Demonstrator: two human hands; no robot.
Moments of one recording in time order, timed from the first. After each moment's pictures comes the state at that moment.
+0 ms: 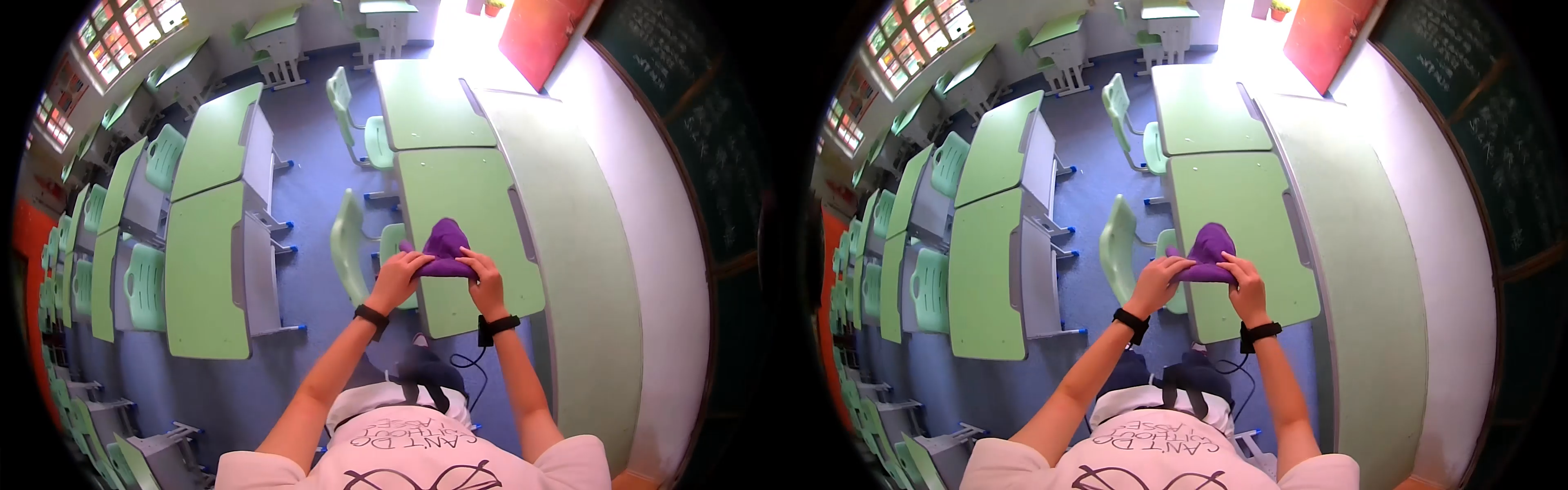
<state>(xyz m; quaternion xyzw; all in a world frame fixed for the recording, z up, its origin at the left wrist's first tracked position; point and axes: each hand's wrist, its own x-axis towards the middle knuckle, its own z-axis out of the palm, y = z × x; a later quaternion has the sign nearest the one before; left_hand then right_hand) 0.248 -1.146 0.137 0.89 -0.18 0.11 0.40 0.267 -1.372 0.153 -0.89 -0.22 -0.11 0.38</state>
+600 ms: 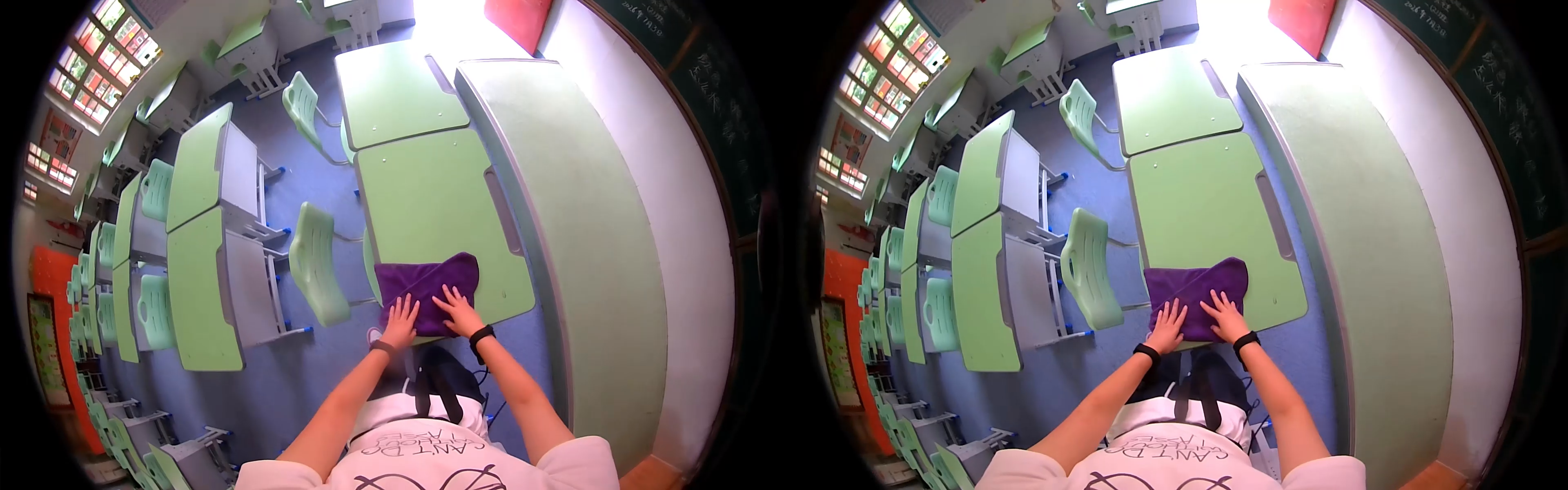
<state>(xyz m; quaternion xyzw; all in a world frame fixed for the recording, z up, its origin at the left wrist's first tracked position) 0.187 -1.267 -0.062 0.95 -0.15 -0.15 0.22 0.248 -1.494 -0.032 -0.91 -0.27 0.19 0.25</state>
